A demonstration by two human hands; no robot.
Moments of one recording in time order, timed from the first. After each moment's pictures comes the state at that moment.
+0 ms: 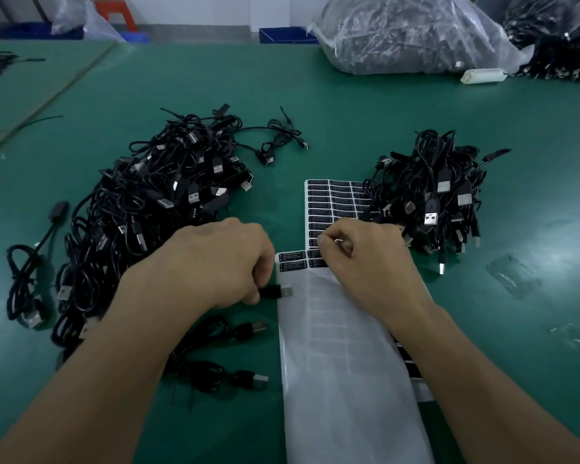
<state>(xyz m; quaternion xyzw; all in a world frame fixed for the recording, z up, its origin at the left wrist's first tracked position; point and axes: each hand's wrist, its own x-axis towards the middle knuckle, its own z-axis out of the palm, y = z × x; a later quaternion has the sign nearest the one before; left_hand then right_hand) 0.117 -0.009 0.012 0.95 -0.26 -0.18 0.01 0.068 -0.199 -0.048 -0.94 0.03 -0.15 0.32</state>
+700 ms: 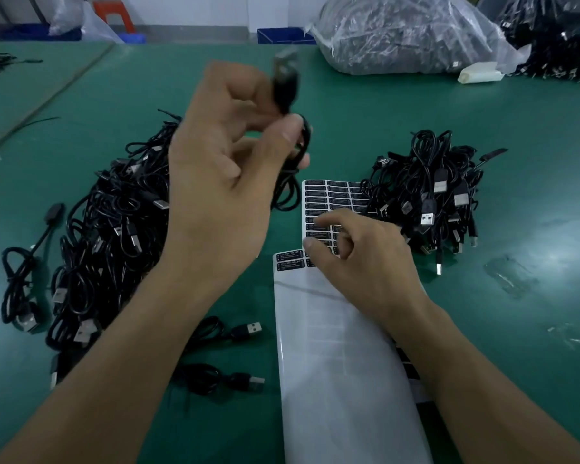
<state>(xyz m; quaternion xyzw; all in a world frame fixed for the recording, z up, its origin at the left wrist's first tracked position) 0.105 -0.035 0.031 0.67 -0.35 0.23 0.62 0.066 -0.197 -0.046 -0.93 0.01 -0.20 0.31</state>
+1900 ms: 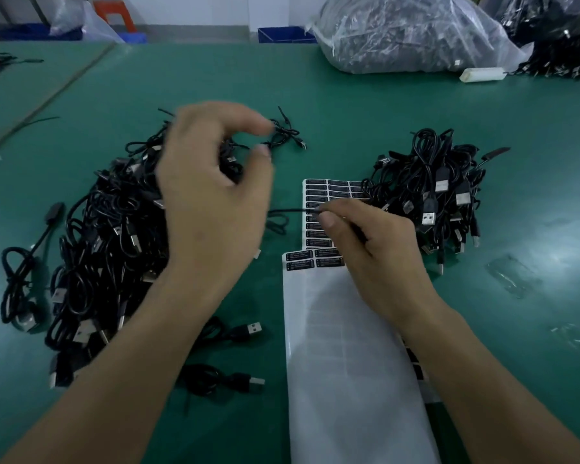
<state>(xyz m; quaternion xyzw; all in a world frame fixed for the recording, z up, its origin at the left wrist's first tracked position) 0.129 -0.032 0.003 0.76 -0.21 0.32 0.52 0.064 -0.202 -0.043 -0.87 -0.07 -0.26 0.40</state>
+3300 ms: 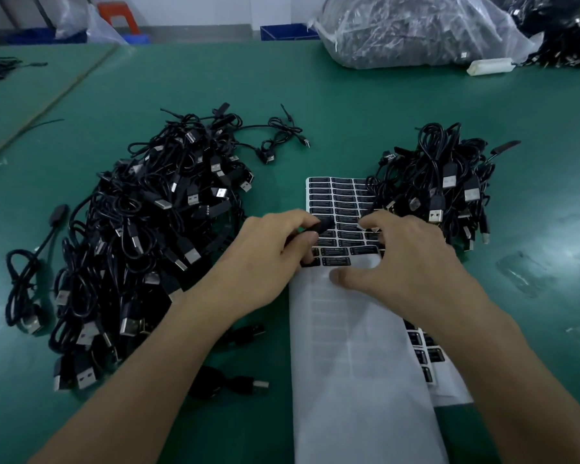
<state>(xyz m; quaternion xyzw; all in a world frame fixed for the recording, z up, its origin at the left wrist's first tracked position) 0.124 -0.039 -0.042 0.86 -0.30 -0.06 0.41 0.049 -0.213 -0.024 -0.96 0.15 -0.02 0.22</state>
